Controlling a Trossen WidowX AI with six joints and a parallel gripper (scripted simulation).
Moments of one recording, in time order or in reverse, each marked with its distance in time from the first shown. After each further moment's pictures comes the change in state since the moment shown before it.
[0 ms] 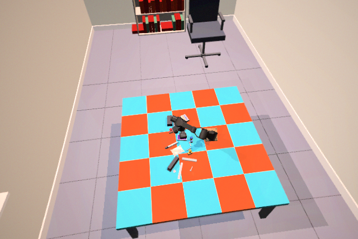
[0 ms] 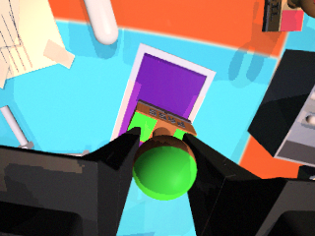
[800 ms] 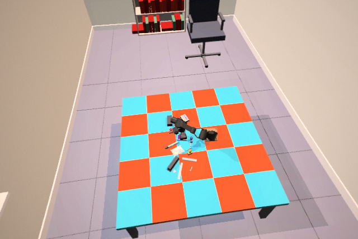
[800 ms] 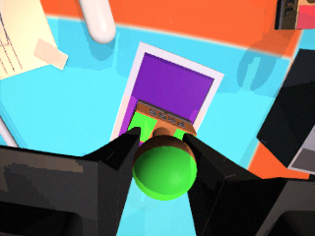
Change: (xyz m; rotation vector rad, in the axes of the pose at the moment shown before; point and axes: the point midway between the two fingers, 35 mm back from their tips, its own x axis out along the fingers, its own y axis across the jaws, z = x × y) arm 0.015 0.001 -0.001 0.000 0.001 0.002
